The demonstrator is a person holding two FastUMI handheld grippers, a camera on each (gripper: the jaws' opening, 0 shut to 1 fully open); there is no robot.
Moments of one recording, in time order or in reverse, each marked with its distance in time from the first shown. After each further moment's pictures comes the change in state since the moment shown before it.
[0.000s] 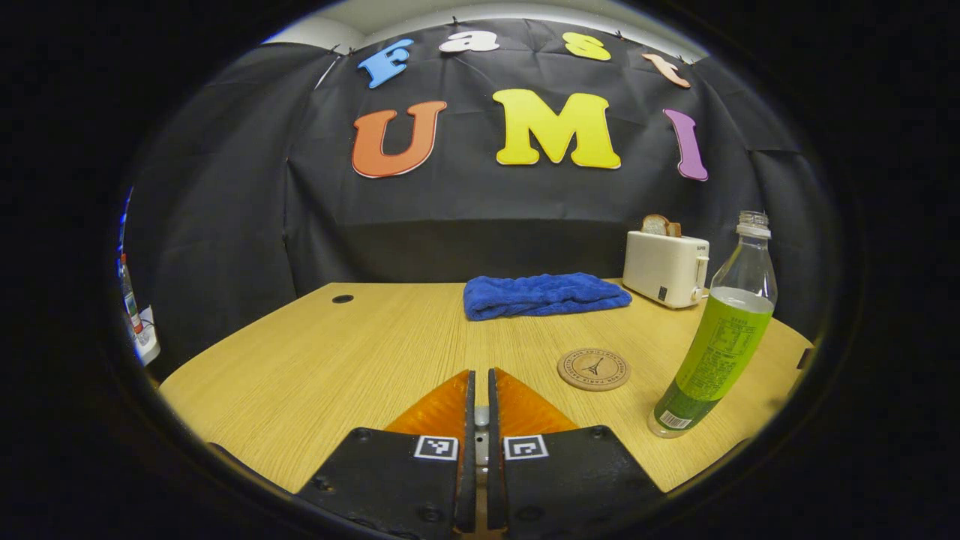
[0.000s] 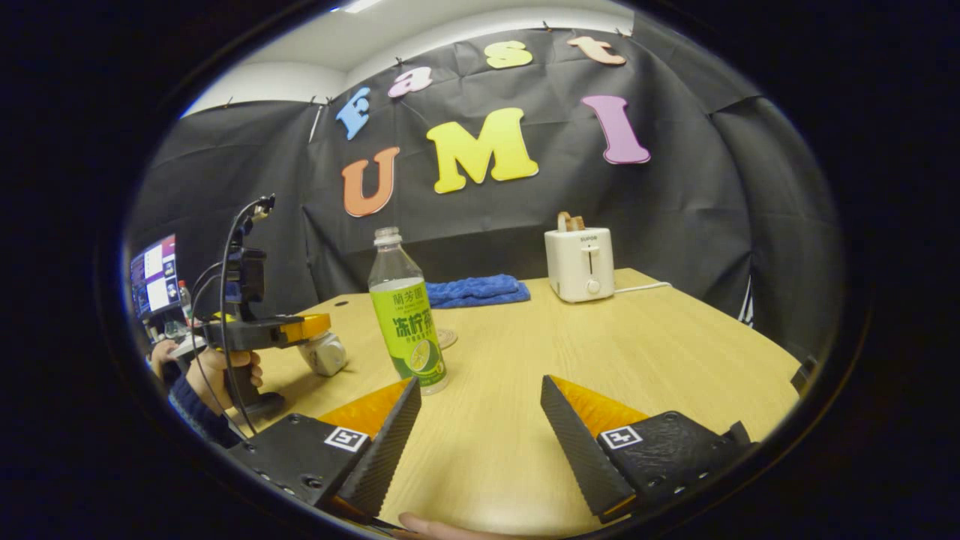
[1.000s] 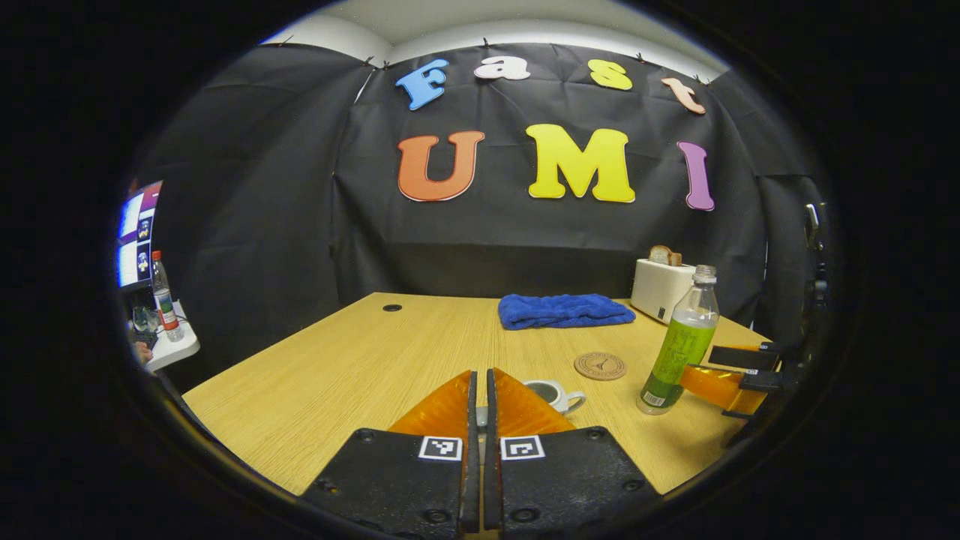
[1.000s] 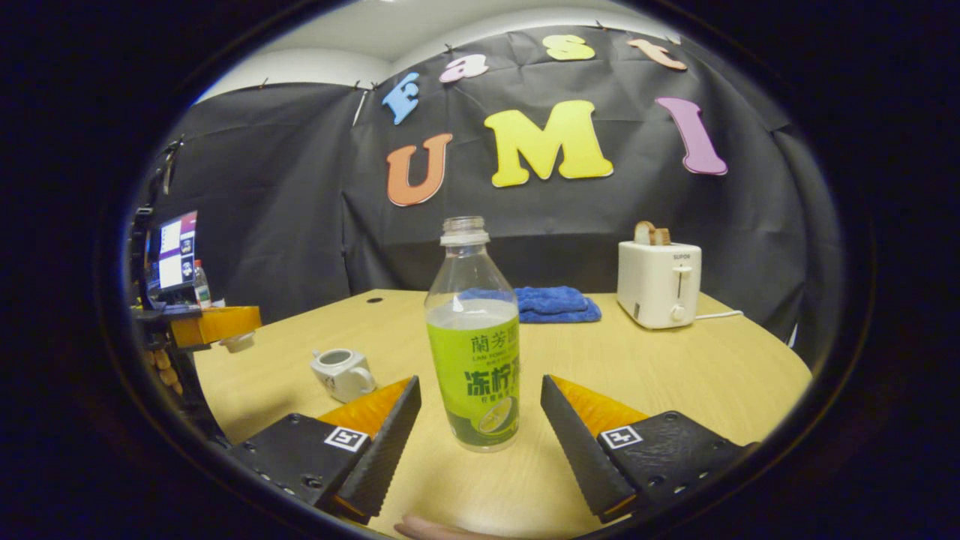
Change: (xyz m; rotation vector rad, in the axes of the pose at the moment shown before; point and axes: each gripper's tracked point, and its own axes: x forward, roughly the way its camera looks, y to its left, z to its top) left arm -0.111 0.053 0.018 -0.042 -0.075 0.073; right arm 0.102 0.084 0.020 -0.138 0.006 0.120
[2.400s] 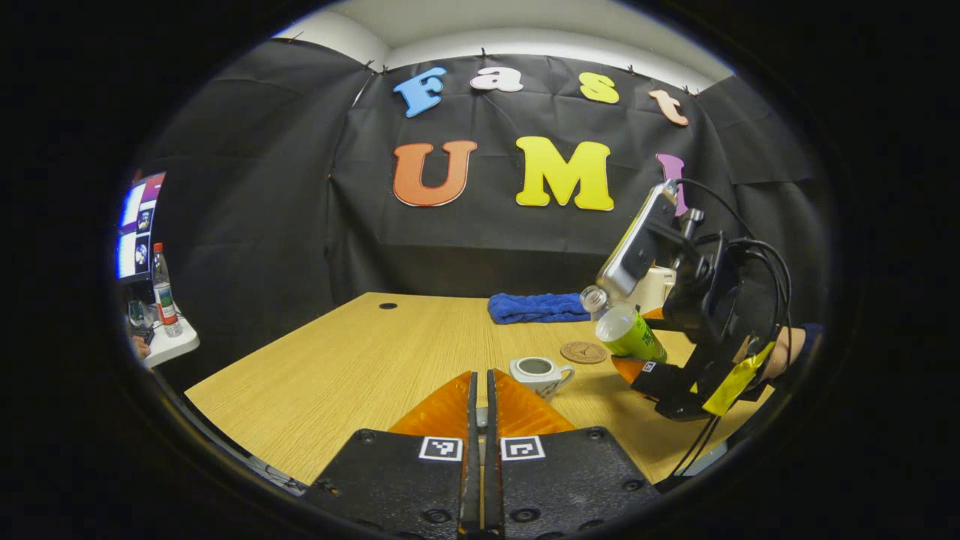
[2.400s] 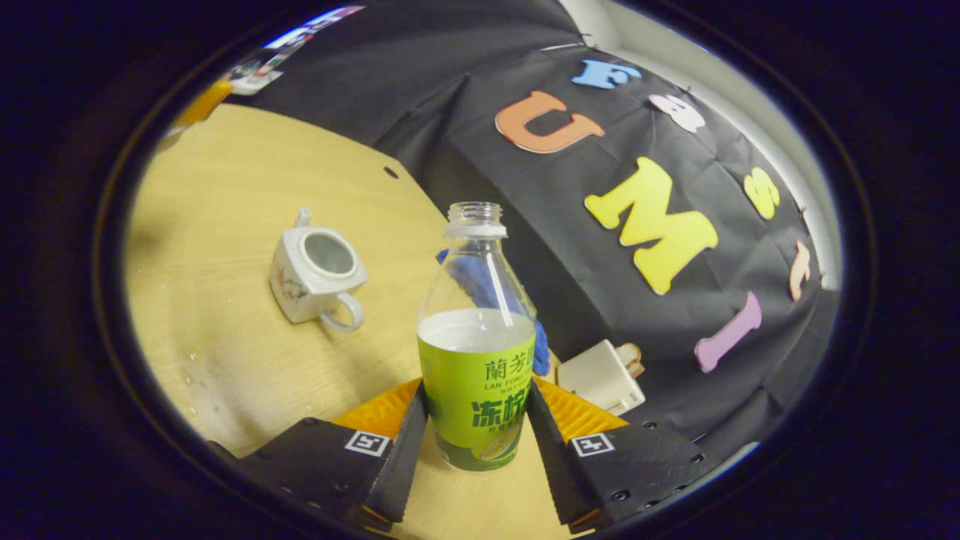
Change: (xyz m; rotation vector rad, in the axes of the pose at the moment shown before) left arm -0.050 0.017 -0.006 -0.014 -0.020 -0.088; right arm 0.035 0.046 0.016 -0.988 0.162 -0.298
